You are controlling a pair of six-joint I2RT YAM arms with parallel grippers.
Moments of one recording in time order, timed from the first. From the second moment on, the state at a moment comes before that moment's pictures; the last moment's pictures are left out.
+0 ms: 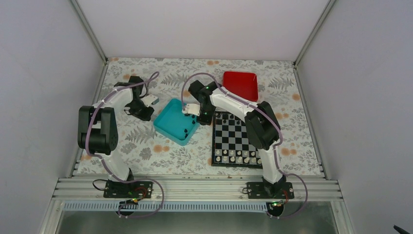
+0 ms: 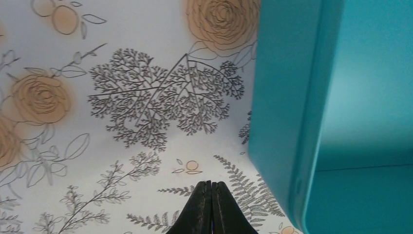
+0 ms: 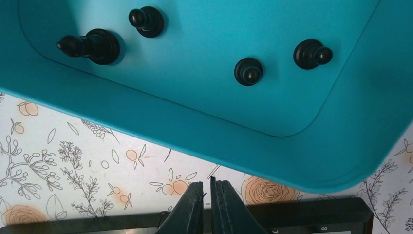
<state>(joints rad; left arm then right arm) -0.06 1.76 1.22 -0.96 0.18 0.40 0.75 2.10 1.73 -1.11 -0.11 -0.62</state>
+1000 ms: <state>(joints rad) -0.22 1.73 1.11 -0.99 0.28 0.41 0.70 2.20 1.87 -1.09 -0.08 -0.61</state>
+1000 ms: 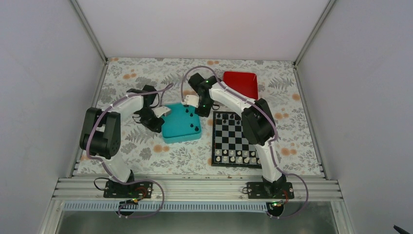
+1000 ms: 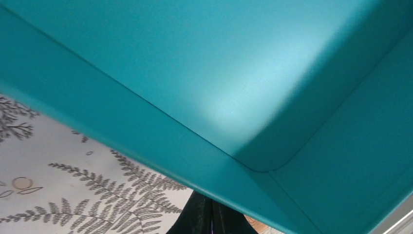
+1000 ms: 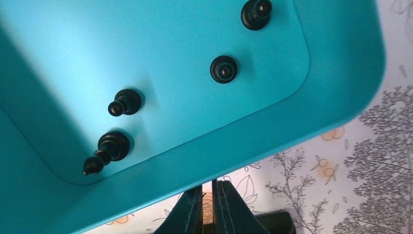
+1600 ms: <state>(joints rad) -0.21 1.68 1.13 -1.08 0.22 0.44 0.70 2.17 1.94 -1.15 -0.06 -0.65</state>
